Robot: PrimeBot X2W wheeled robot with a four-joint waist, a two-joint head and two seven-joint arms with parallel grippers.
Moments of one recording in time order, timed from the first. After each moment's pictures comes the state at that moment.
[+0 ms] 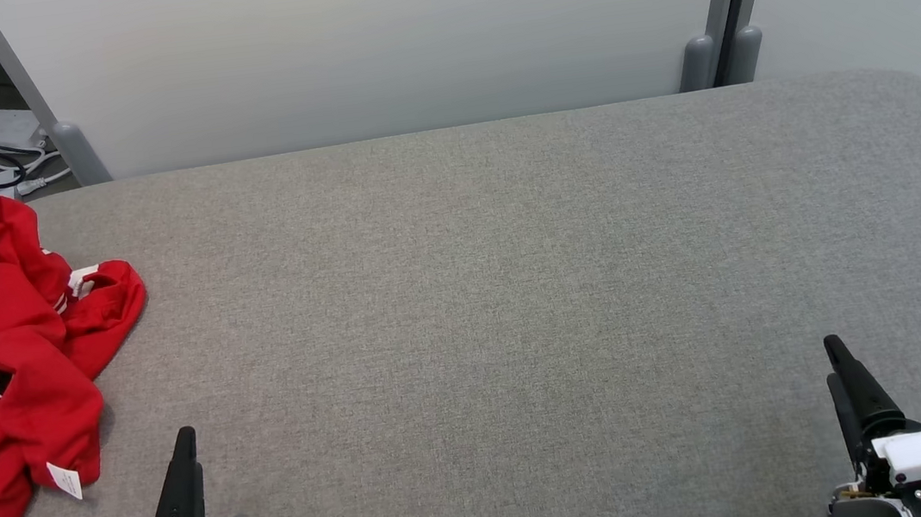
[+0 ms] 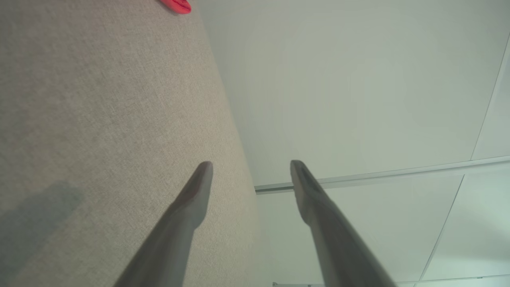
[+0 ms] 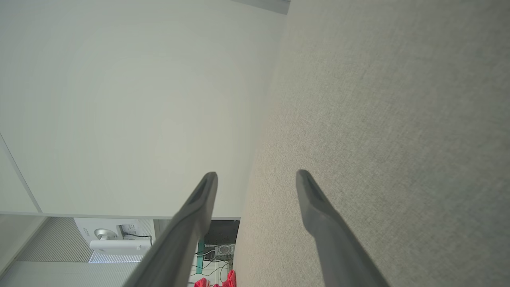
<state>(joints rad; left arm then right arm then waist) -0.03 0.09 0.01 0.34 -1.52 -0.12 0.03 -0.09 -0.01 -0.06 0.37 1.41 0.13 0.03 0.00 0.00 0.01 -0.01</state>
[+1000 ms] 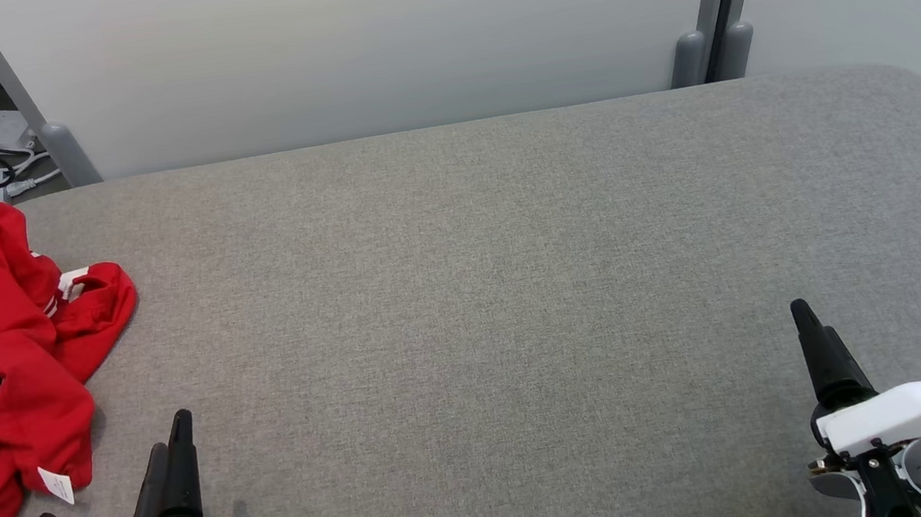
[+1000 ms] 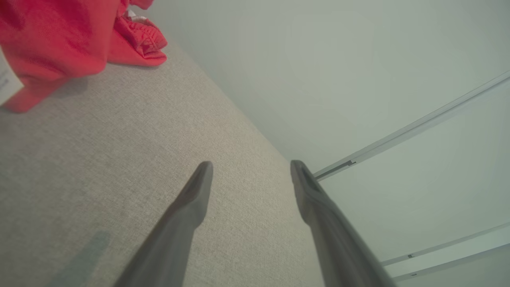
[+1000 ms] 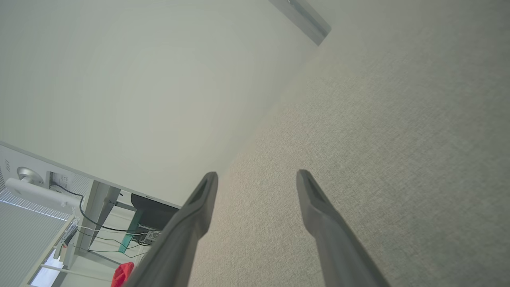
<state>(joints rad) -0.07 0.14 -0.01 0.36 -1.10 -0.12 -0.05 -0.17 -0.02 0.00 0.40 1.02 0.13 -0.05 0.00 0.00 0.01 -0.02</state>
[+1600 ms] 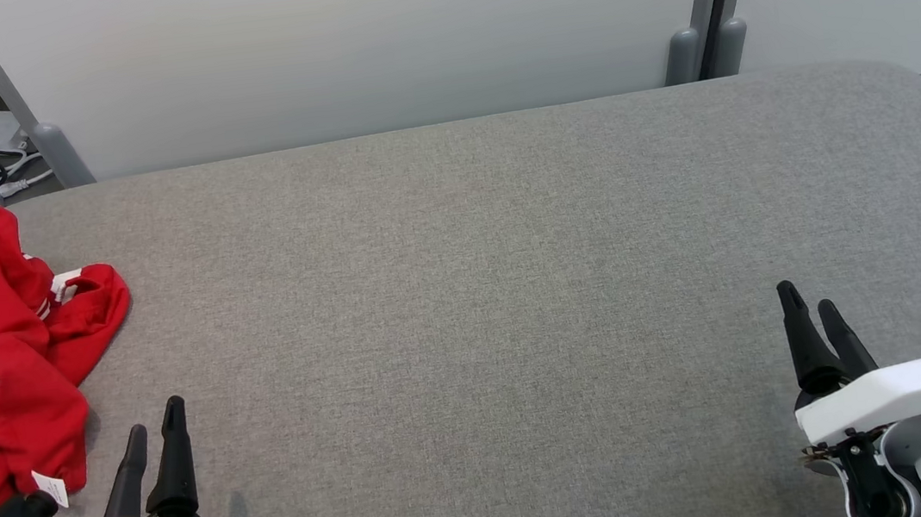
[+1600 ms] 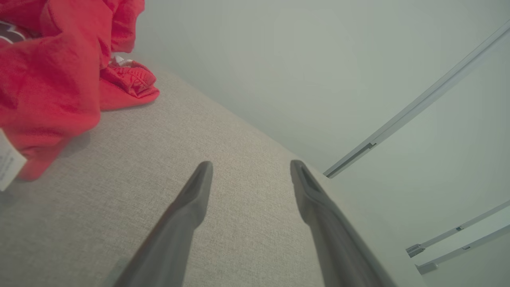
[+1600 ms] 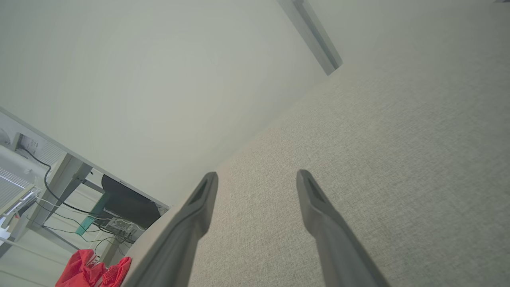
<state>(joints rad) -0.10 0.17 -0.02 0.37 -0.90 -0.12 -0.11 -0.22 -0.03 0.02 0.43 0.81 0.13 -0.10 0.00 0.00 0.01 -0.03</state>
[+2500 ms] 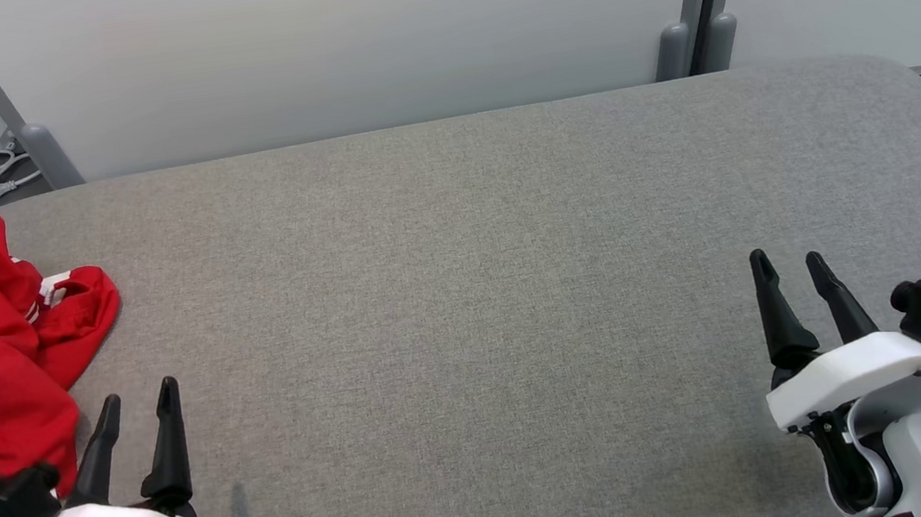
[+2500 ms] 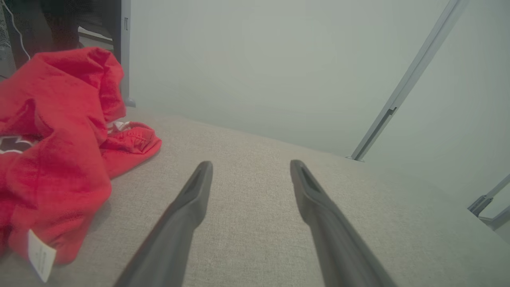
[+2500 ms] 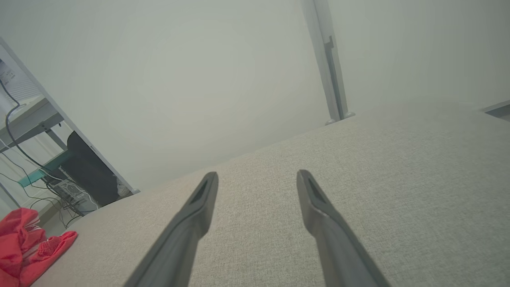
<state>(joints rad) -0.12 0.21 -0.01 0.37 -0.58 -0.12 -0.18 -0.29 -0.04 0.06 0.46 0.48 0.13 -0.18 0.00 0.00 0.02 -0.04</state>
